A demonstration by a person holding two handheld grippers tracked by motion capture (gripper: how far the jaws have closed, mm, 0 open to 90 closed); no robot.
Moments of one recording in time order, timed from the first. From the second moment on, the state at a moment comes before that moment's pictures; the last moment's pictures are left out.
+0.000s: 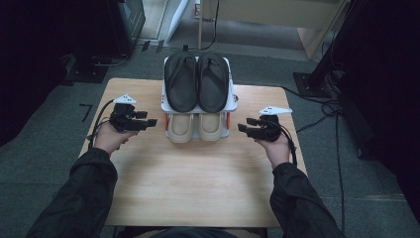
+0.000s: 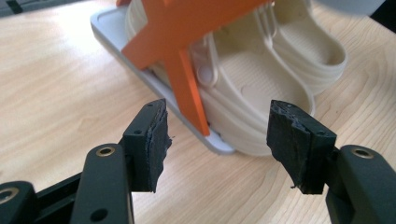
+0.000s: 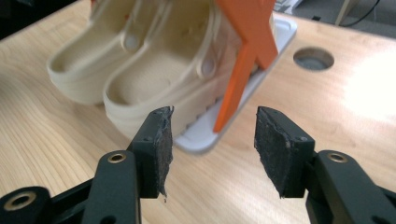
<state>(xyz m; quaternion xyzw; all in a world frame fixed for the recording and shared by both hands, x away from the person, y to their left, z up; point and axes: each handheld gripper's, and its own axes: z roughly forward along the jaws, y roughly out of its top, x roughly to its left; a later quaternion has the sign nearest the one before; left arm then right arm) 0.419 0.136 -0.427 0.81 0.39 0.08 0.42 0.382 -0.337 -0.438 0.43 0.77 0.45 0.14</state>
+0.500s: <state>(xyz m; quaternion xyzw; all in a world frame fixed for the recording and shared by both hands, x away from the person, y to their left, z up) 0.407 0.138 -0.459 0.83 0.39 0.08 0.40 0.372 -0.343 -0.467 0.43 0.78 0.43 0.13</state>
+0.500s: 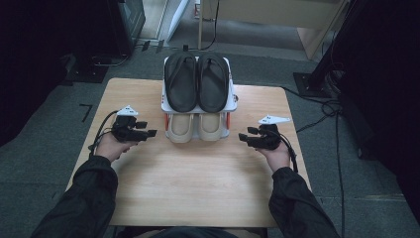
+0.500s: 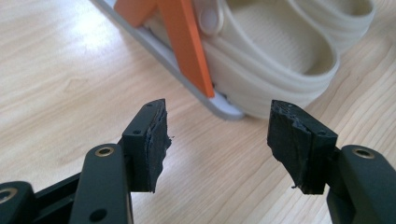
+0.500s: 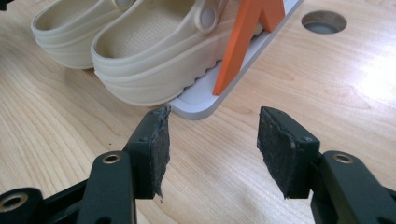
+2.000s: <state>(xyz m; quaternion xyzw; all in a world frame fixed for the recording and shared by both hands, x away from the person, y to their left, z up) 0.408 0.146 -0.463 0.82 0.40 0.08 0.40 0.374 -0.345 -0.469 0.45 0.77 0.44 0.12</state>
